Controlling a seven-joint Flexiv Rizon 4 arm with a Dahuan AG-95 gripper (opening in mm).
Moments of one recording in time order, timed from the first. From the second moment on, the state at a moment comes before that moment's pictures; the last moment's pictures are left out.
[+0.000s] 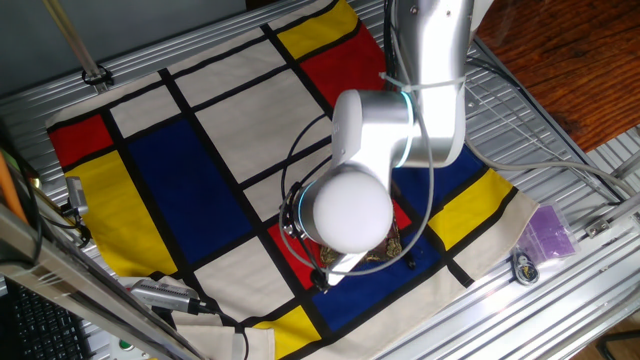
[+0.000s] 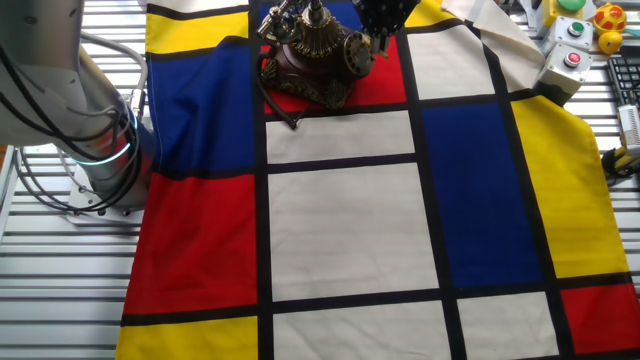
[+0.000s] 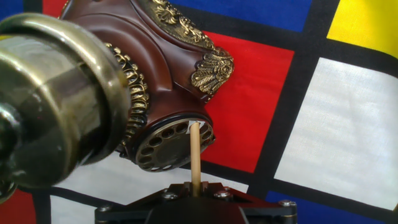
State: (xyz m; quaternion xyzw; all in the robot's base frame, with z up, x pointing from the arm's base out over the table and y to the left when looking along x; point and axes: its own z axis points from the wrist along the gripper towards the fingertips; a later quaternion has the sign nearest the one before) arm 0.472 0.199 0.117 0.79 -0.57 0.12 0.20
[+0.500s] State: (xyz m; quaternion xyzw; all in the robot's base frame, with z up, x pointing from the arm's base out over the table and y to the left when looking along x) arm 0.474 0.200 0.115 0.80 -0.56 0.12 0.20
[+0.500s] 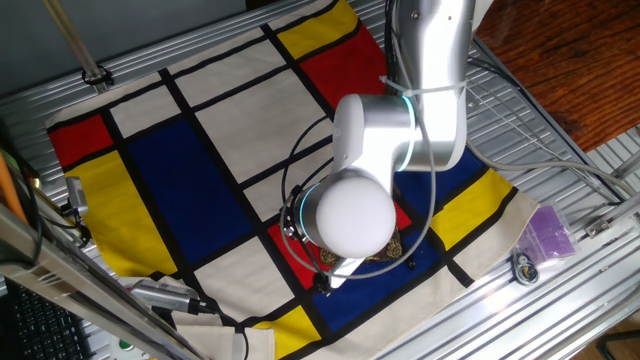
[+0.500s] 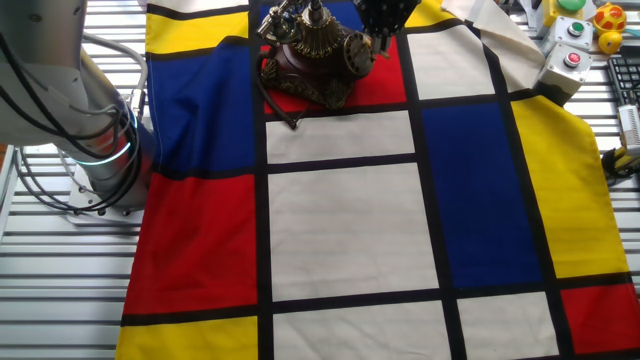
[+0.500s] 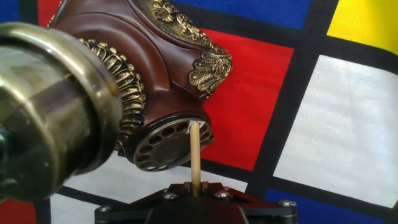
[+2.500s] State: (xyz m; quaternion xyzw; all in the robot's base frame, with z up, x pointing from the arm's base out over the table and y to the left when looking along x) arm 0.477 0.197 0.109 0.79 -0.55 0.15 0.21
